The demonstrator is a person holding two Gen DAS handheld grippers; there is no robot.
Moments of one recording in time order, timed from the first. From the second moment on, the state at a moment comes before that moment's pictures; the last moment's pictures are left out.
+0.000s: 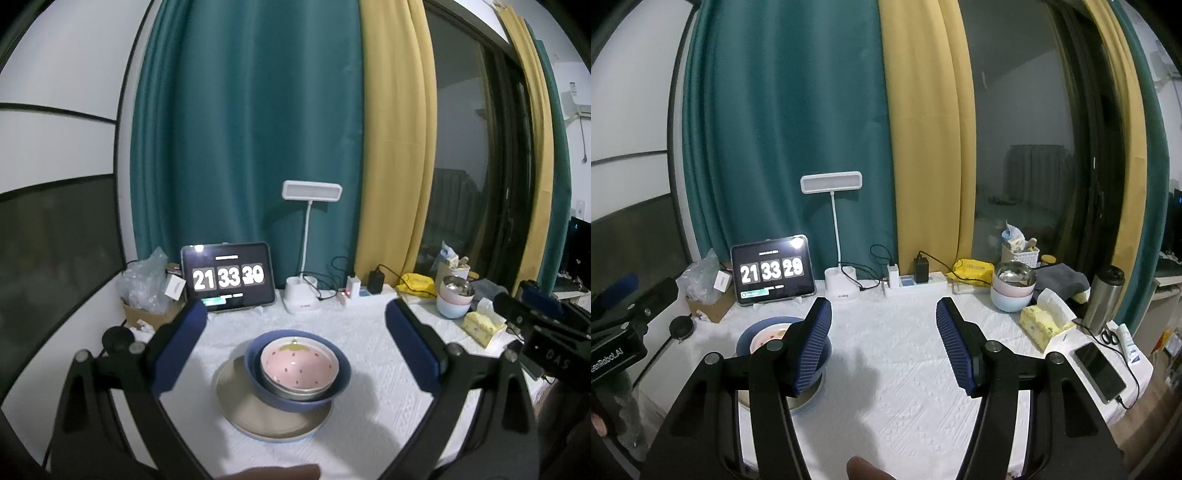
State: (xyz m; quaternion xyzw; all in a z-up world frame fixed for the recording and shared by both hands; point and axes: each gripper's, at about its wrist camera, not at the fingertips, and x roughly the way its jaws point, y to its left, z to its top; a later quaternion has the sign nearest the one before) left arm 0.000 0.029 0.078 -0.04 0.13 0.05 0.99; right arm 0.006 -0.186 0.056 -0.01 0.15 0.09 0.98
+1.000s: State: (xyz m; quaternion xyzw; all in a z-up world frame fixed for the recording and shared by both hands) left arm 0.002 0.026 0.074 -0.04 0.14 0.05 0.99; right arm 0.008 -0.189 0.054 -0.01 0.15 0.09 0.98
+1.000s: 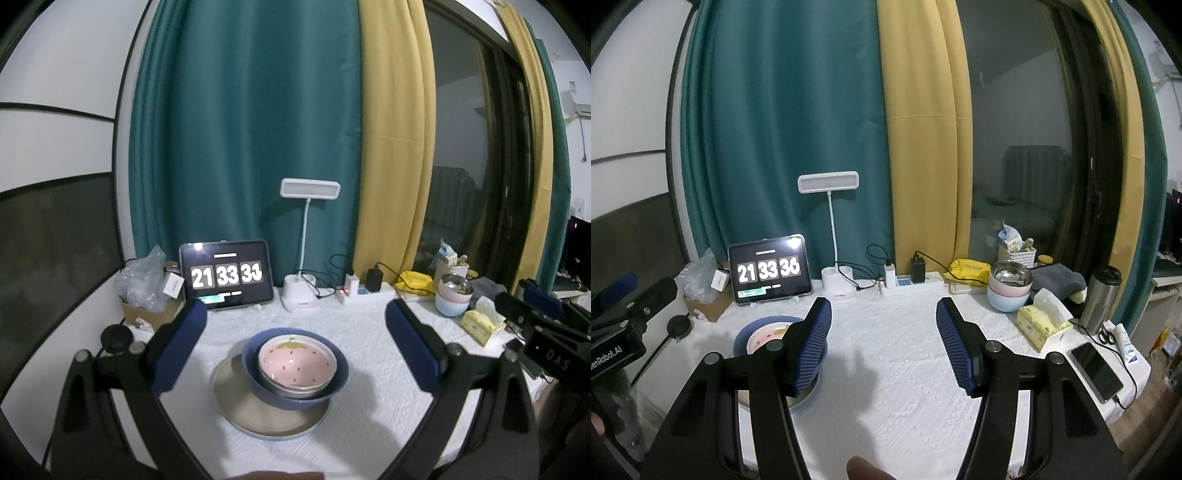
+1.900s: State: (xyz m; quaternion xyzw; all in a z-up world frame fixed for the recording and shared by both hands) left arm 0.003 0.026 0.073 -0.04 0.14 0.05 0.99; right arm 0.009 -0.190 0.053 -0.01 0.15 0.09 0.98
